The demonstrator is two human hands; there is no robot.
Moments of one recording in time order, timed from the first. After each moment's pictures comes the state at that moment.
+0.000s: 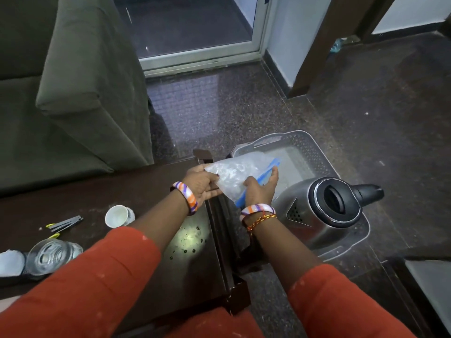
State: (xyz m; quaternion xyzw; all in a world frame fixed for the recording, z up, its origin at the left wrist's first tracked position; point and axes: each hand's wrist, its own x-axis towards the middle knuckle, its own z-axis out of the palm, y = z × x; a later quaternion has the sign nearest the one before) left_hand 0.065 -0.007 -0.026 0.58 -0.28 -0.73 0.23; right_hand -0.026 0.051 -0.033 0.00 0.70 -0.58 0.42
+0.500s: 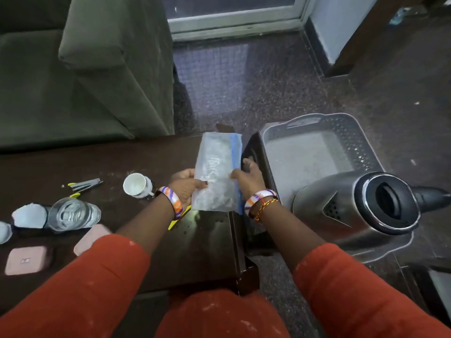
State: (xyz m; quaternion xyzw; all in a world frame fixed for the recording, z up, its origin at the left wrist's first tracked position) left_hand 0.149 0.012 -0.083 0.65 -0.25 -0.68 0.24; right_hand 0.008 0.032 -0.080 -0.20 0.71 -0.35 0.58
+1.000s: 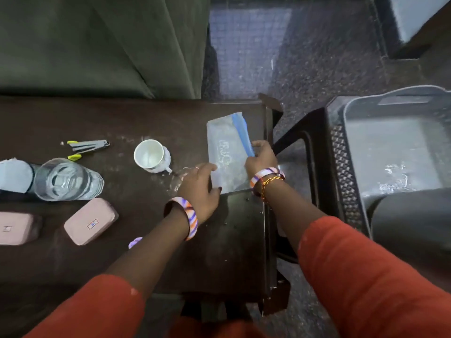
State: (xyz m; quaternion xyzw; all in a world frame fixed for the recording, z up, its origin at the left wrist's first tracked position) left_hand 0.202 0.039 -0.186 0.69 -0.64 -0.32 0.09; right_hand 0.067 -0.021 -0.214 -0.36 0.77 -0.22 0.47
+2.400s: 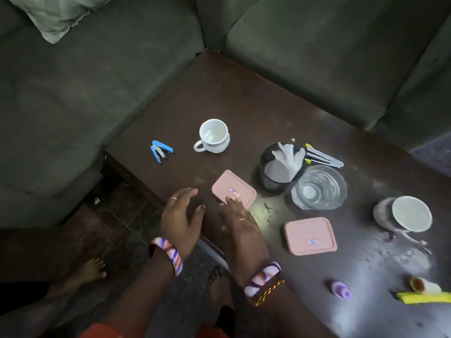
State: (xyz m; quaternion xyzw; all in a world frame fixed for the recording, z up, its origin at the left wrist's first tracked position) left_hand 0.613 0.211 -0.211 0.87 -0.33 -0.19 0.31; right_hand 0.487 0.151 -0.212 -0.88 0.36 -0.09 0.29
